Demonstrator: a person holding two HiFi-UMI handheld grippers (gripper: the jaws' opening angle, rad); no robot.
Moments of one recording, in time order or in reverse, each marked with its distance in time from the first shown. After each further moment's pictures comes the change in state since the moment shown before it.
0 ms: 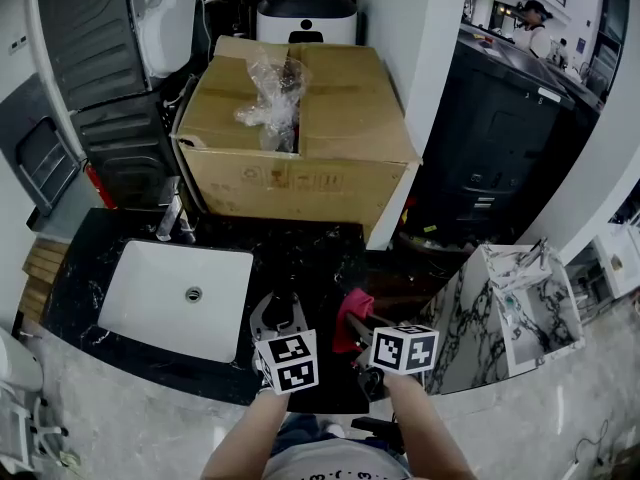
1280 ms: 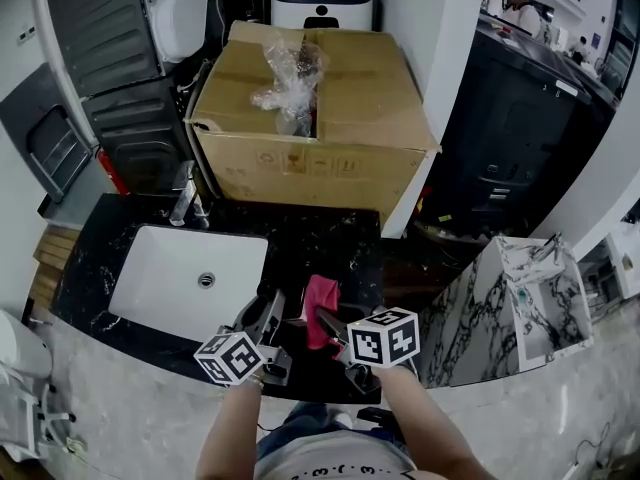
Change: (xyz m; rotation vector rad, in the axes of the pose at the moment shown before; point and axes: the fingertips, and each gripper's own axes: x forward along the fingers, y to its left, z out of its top) left arm -0.022 0.049 -0.016 -0.641 -0.149 -0.473; right arm 0.037 0.088 -0.018 -0.171 0.123 0.235
